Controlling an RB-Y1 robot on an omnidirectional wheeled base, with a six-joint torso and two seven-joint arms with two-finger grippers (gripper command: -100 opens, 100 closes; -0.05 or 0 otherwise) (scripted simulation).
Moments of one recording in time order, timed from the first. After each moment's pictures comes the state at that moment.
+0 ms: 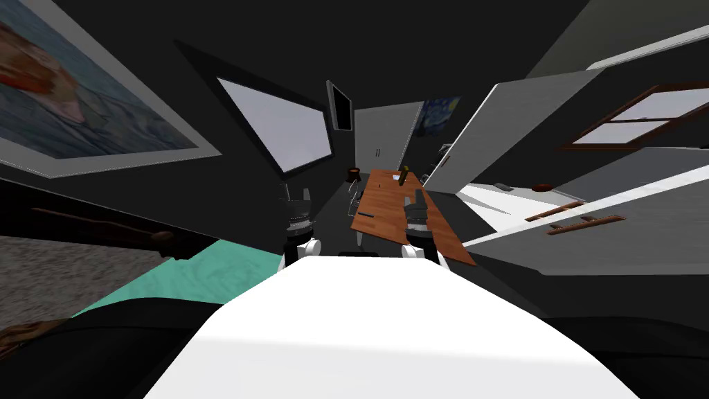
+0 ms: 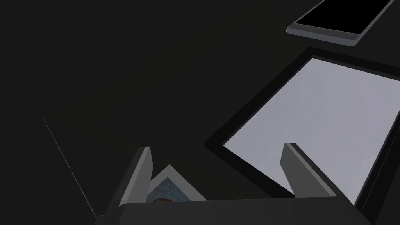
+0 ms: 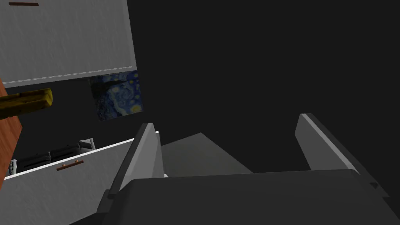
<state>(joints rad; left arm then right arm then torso) 0.48 0.01 -0.06 -2.25 0.09 -0.58 0.08 0.52 -0.04 0.04 -2.20 0.06 -0.43 0.06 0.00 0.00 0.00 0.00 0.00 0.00</state>
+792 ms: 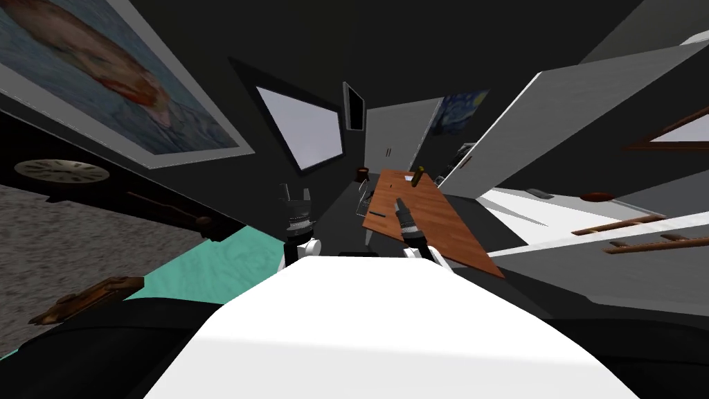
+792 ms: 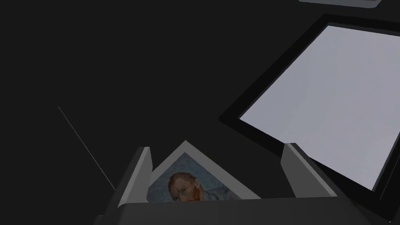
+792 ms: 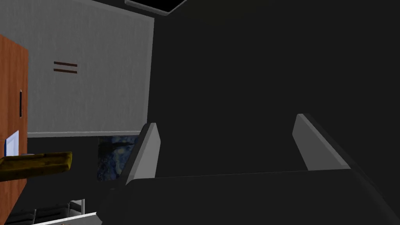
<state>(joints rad) 0.48 0.01 -0.06 -2.25 0.09 -0.58 0.08 0.46 -0.27 0.10 -2.02 0.10 -0.45 0.09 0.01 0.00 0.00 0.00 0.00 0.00</state>
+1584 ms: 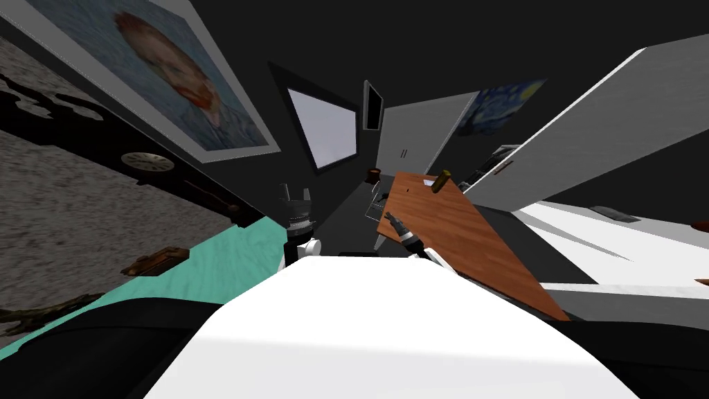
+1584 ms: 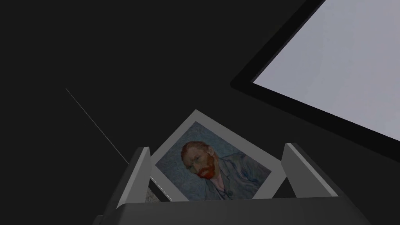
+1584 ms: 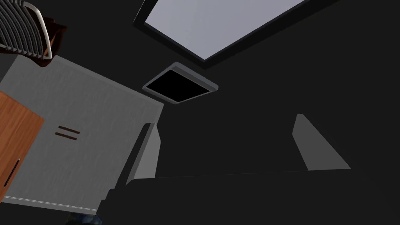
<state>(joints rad) 0.48 0.01 -0.06 -2.25 0.09 -0.58 0.08 0.41 -0.48 0.20 -1.77 0.18 -0.51 0.15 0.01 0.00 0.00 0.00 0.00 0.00</state>
